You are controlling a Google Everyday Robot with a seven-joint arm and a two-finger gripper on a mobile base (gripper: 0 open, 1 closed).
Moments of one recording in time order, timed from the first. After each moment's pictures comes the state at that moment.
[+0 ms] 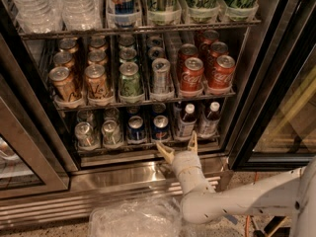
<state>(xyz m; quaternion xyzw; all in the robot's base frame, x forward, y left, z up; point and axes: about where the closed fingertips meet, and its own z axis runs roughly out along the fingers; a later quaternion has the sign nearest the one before) 0.612 -0.077 0.602 -0.11 0.71 0.04 0.70</state>
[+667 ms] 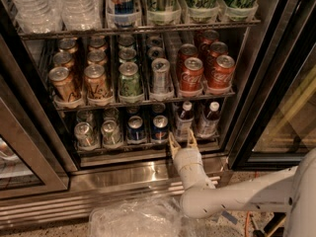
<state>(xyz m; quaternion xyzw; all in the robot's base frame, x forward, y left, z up) 0.629 -0.089 0.600 -0.11 0.70 0.01 0.70</state>
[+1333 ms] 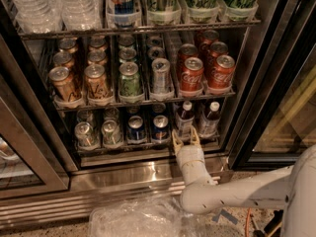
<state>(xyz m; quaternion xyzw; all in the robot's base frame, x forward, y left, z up) 0.642 -0.107 0.598 -0.09 0.70 -0.02 0.71</state>
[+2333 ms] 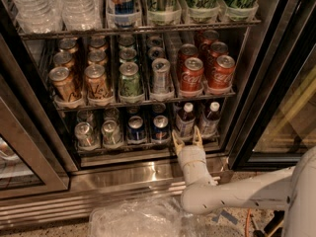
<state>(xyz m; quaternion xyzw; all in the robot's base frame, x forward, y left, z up) 0.642 -0.116 0.600 -0.08 0.70 -0.03 0.71</state>
